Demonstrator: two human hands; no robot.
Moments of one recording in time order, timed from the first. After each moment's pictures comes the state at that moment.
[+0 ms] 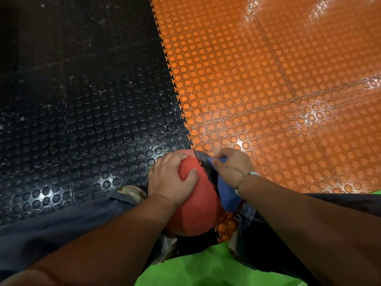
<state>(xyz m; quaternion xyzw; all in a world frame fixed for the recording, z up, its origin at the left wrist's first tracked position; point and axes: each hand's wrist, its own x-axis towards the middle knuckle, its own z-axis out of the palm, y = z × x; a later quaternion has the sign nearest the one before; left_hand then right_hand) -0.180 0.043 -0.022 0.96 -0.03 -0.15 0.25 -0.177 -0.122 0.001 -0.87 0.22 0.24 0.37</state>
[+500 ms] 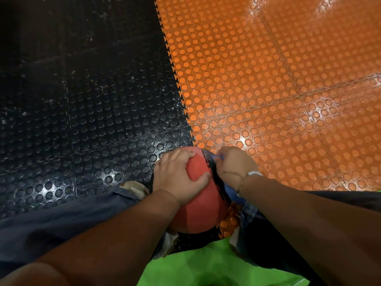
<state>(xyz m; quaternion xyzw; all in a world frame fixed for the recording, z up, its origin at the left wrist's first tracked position) -0.180 0.038 -0.016 0.96 -0.08 -0.18 0.21 -0.176 -0.119 0.000 -0.93 0.12 0.26 0.22</state>
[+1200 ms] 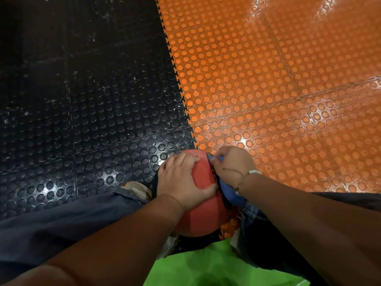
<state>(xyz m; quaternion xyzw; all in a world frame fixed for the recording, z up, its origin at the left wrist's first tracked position) -0.190 0.035 -0.007 0.95 -0.10 -0.21 0.19 -0.173 -0.114 0.002 -0.92 0.14 0.23 0.27</state>
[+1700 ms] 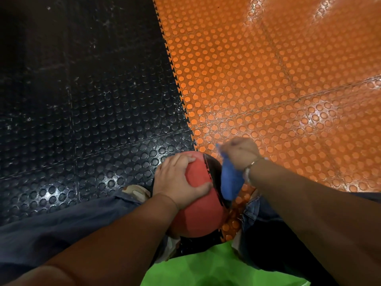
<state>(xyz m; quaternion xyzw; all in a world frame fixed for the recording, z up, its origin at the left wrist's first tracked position) -0.183 0.046 -0.011 0.95 -0.08 -0.21 0.22 -0.150 -0.127 0.011 -0.75 0.38 0.21 0.50</state>
